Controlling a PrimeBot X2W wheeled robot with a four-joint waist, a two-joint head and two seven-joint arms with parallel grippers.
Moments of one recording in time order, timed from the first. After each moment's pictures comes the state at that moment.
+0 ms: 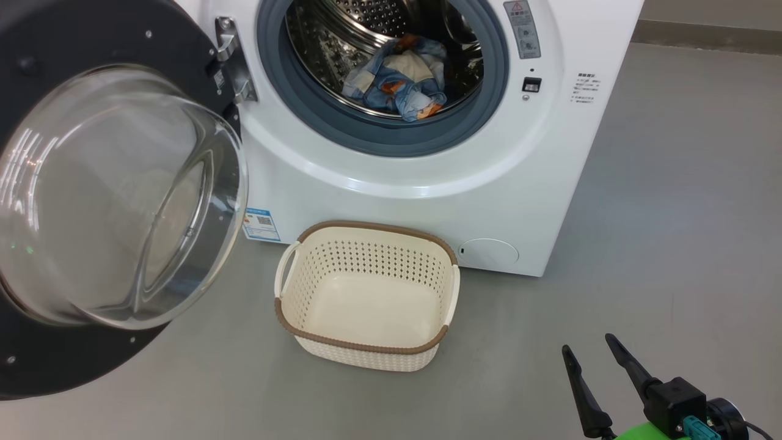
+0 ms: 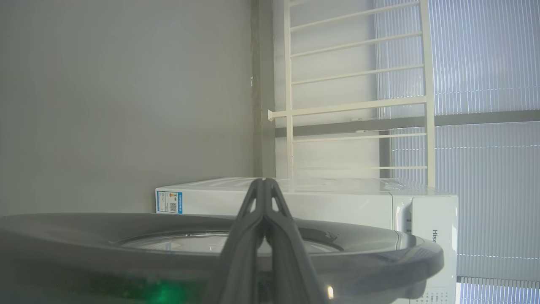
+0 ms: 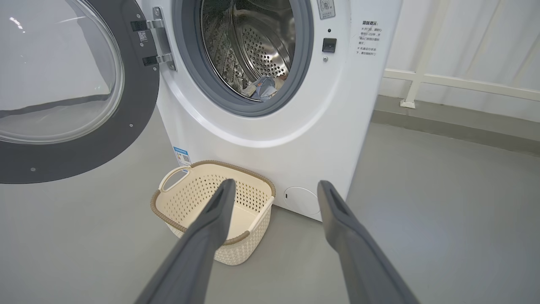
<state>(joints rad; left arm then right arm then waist) -0.82 0.48 0.63 0.96 -1.15 0.10 0.49 0.03 -0.07 0.02 0.21 0.05 0.13 -0.25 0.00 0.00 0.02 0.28</state>
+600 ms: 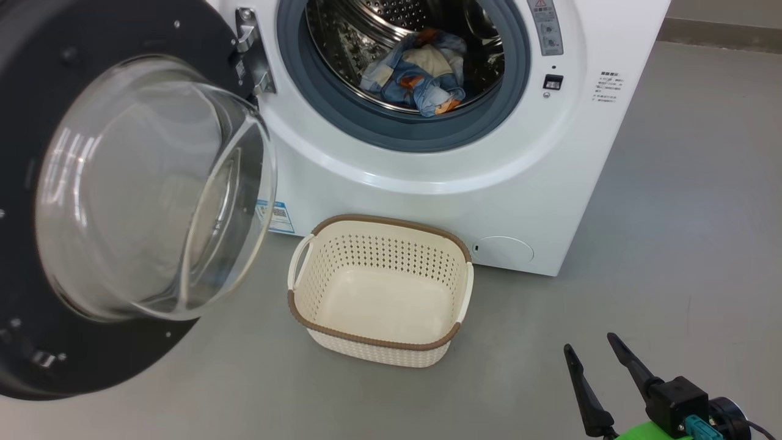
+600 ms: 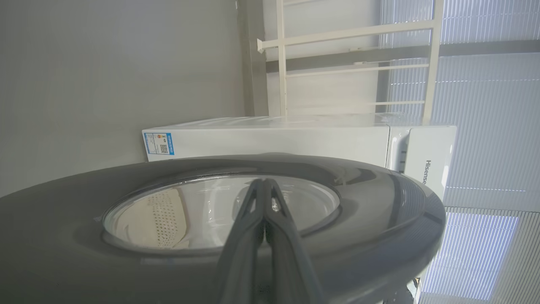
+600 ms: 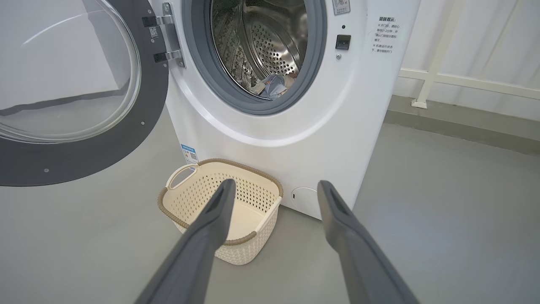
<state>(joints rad) -0.76 0.43 0.60 0.83 -1.21 0.12 0.76 0.03 -0.08 0.02 0.20 0.05 0.13 -0.25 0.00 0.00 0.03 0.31</state>
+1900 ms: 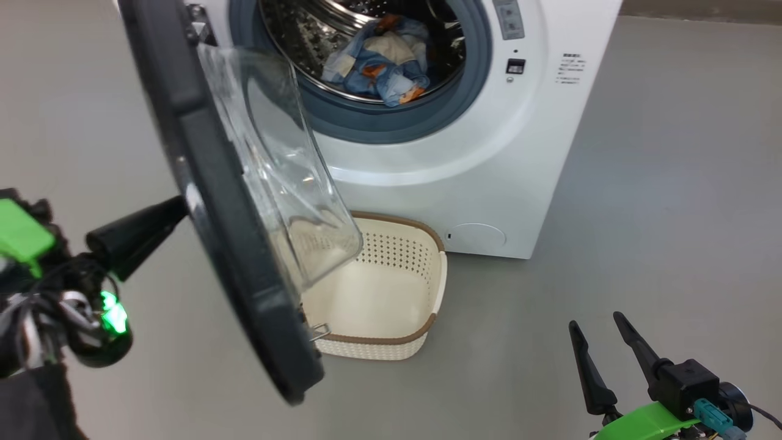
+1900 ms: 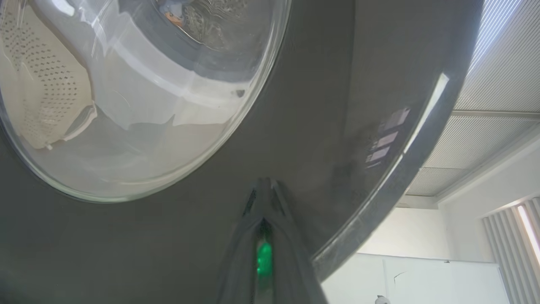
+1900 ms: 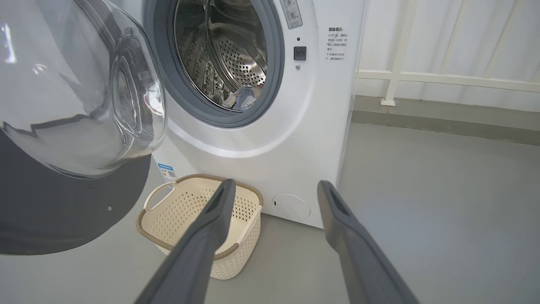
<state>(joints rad) -0.52 0.04 0.34 0.04 -1.35 0.40 1.12 -0.01 -0.05 -0.02 0.19 0.07 0.13 -0.25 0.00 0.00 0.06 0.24</state>
